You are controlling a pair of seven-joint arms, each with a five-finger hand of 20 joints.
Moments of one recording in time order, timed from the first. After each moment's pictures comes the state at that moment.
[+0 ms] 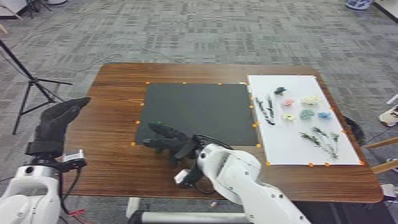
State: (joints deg) left arm 122.2 -53.0 -101.1 -111.9 62.4 14.3 14.2; right arm -83.3 -76.2 50.5 -100.6 -103.5 -17.7 15.9
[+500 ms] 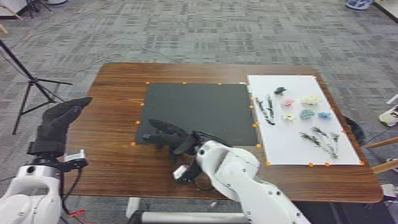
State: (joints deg) left arm 121.9 -53.0 -100.7 -111.9 62.4 13.8 14.3; right arm -82.2 -77.3 50.6 -99.2 -104.1 -16.3 15.3
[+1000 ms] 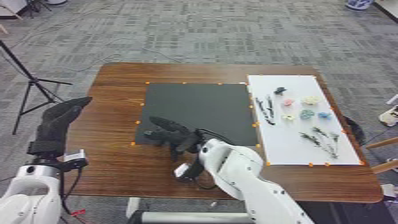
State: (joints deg) left arm 121.9 -53.1 -100.9 -112.0 62.4 13.8 14.4; right arm -82.6 -76.2 51.7 -101.0 -101.6 -16.7 15.5
